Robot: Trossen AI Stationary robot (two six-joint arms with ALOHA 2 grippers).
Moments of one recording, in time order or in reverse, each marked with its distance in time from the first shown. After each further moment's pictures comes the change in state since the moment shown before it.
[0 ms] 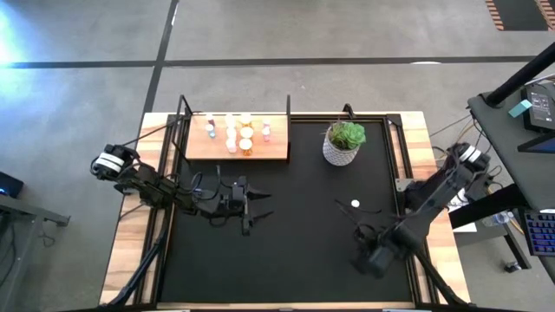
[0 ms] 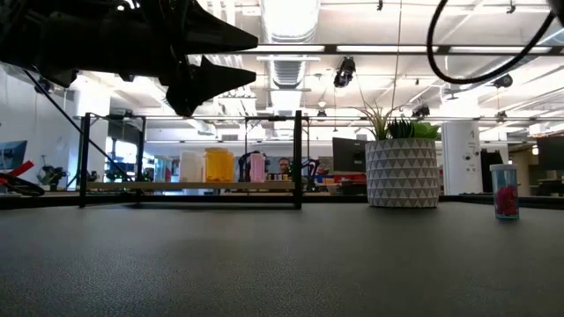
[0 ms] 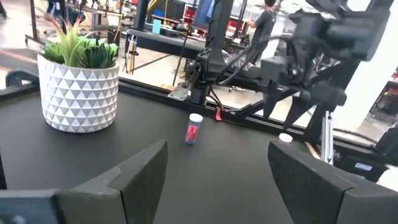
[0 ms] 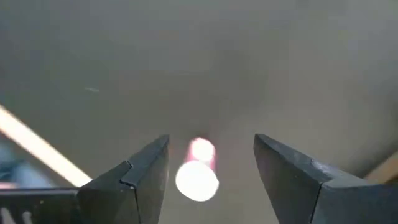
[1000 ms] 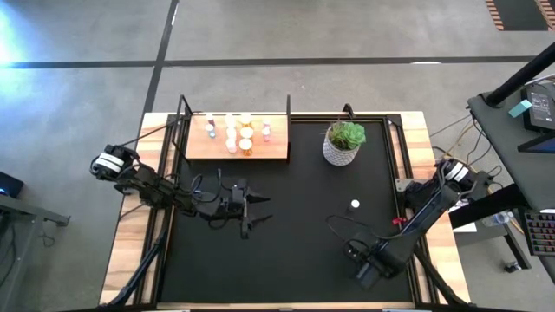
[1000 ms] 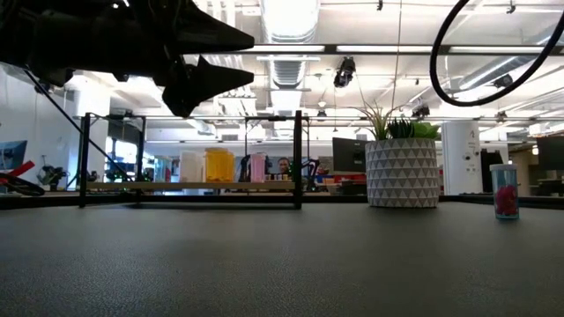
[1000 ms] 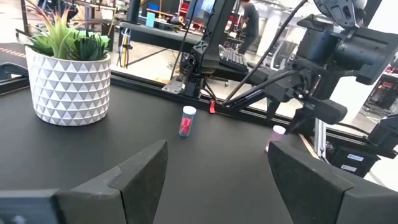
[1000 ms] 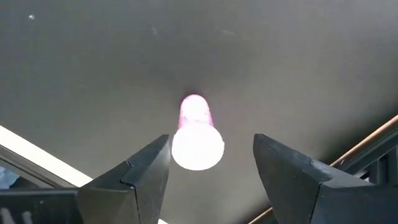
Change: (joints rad) left arm -0.023 0.000 -0.001 -0.022 0.000 -0.011; right arm 0.014 0.210 0.118 -0.058 -0.180 -0.061
